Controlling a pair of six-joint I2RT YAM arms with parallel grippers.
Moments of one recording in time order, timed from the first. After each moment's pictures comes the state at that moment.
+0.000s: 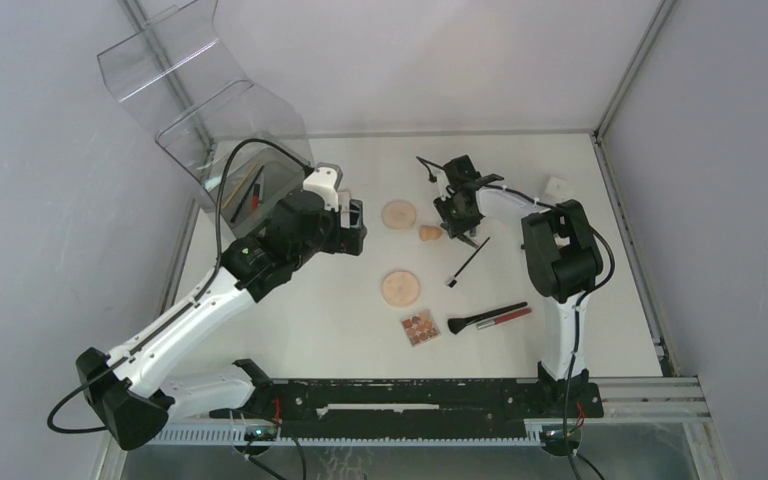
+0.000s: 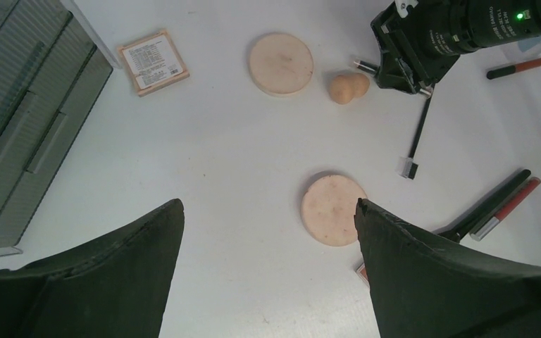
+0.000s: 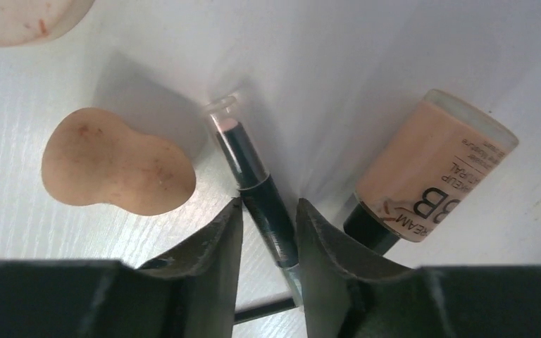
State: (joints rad) left arm -0.71 1.10 1.09 -0.51 -0.27 -0.31; right arm 0.39 2.04 1.45 -0.57 -0.01 -0.12
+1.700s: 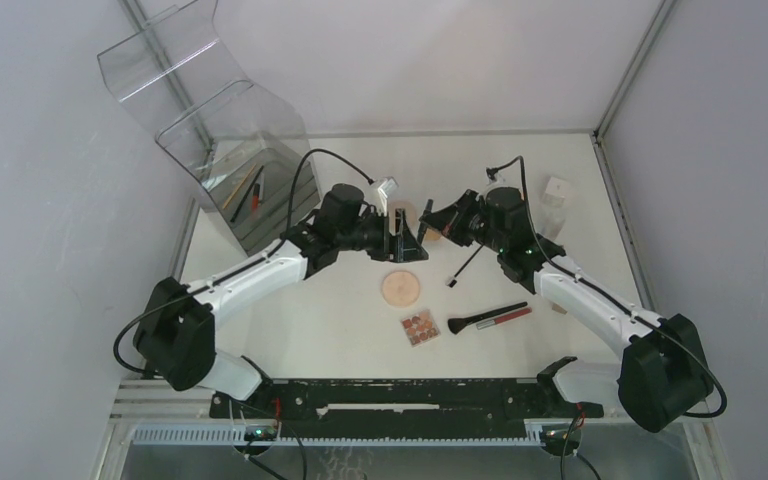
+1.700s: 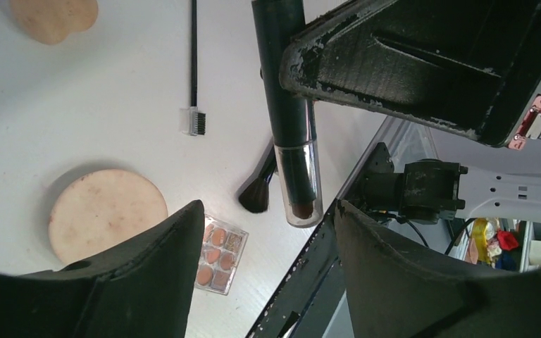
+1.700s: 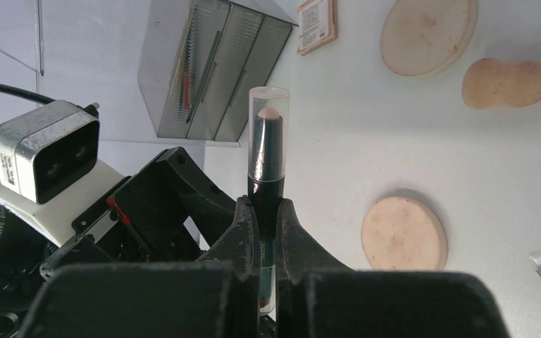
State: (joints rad) left arm -0.68 1.45 1.01 -0.09 0.48 -0.59; right arm 0.50 1.24 0.83 0.03 -0.20 1.00
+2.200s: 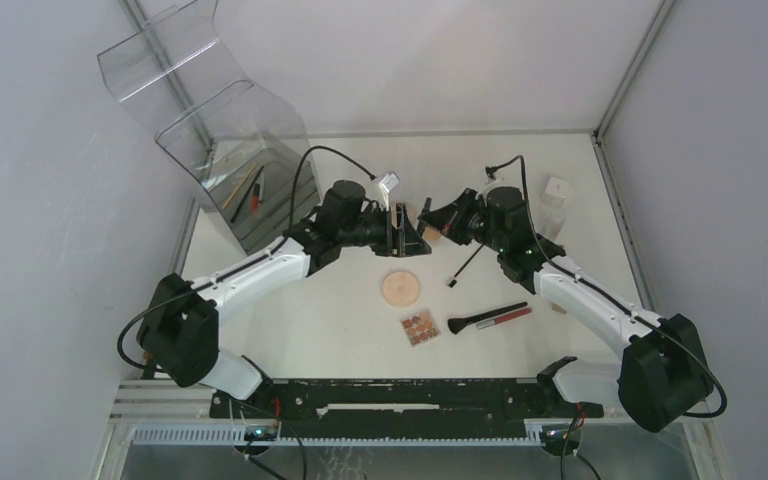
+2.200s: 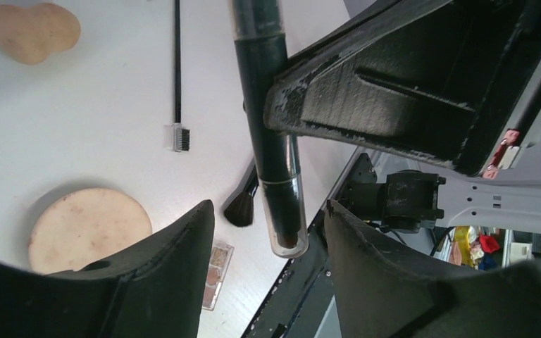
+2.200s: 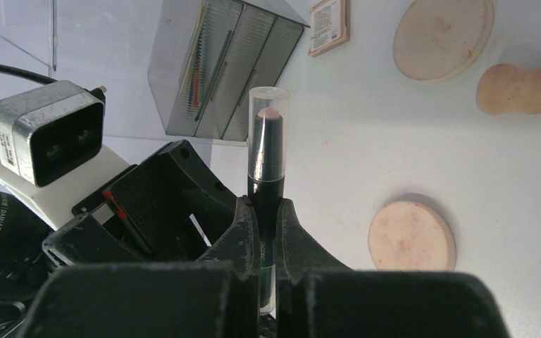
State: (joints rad) left arm -0.68 1.48 1.03 -0.04 0.50 -0.64; right arm 0.50 1.24 0.82 0.06 -0.22 1.00
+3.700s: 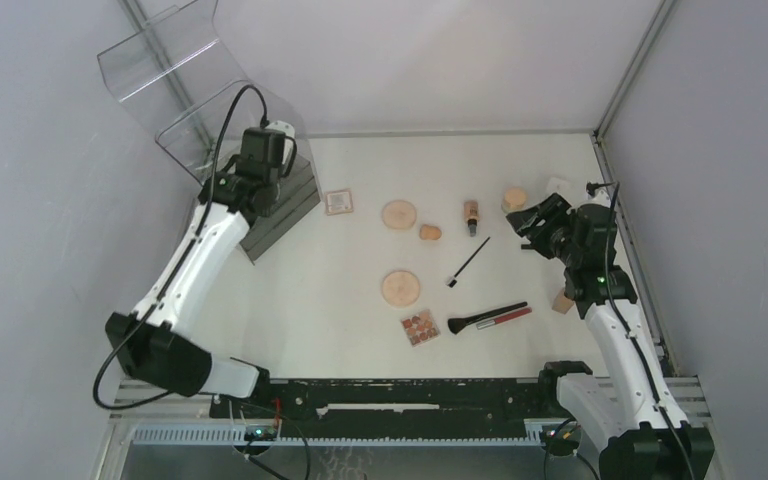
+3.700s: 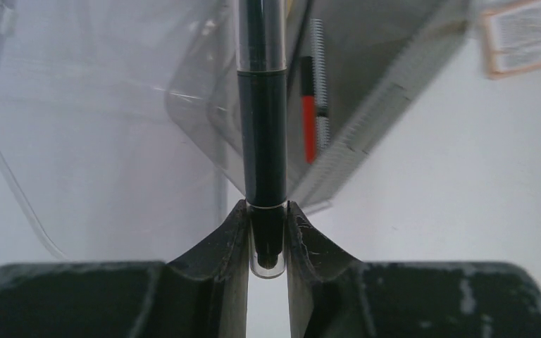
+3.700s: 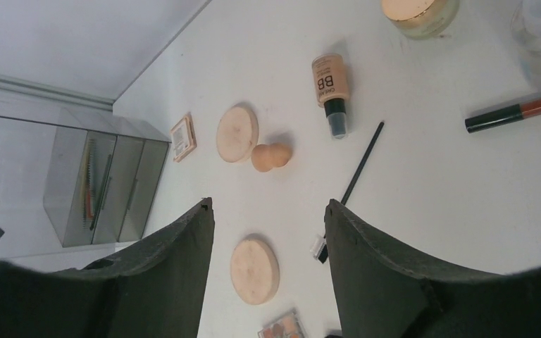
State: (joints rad) left arm -0.34 1.35 1.42 -0.79 -0.57 0.17; right arm 0.01 0.87 0.72 -0.29 -0.20 0.75
